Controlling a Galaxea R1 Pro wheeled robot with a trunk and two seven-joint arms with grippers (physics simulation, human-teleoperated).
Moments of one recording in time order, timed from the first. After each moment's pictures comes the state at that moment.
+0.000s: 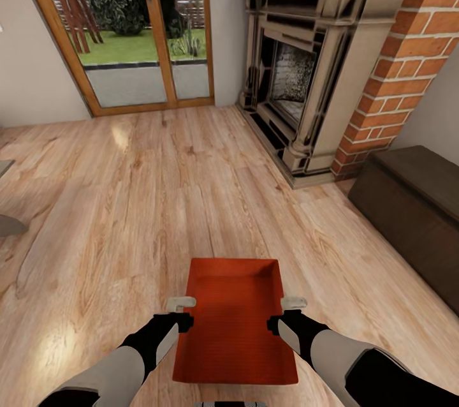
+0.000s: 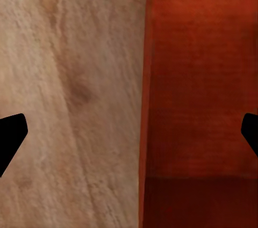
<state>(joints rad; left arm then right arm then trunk) -0.71 -0.13 -0.02 -0.25 0.03 0.25 0.19 -0.83 0.13 0.62 -0.04 -0.61 0.25 -0.26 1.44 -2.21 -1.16</state>
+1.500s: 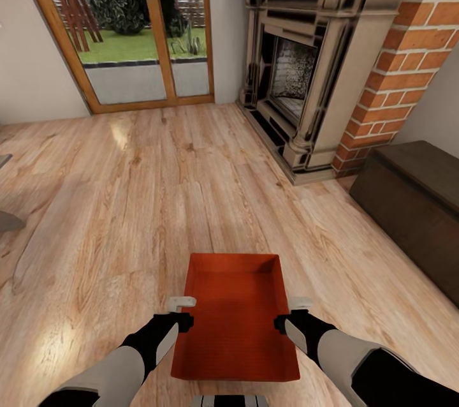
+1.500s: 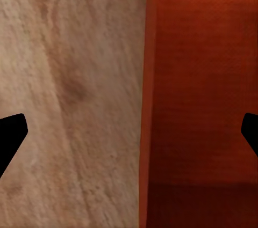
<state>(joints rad) -0.71 -0.13 -0.02 -0.25 0.03 0.25 0.19 -0.83 0.09 0.62 -0.04 -0.61 0.23 -0.26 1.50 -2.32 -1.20</state>
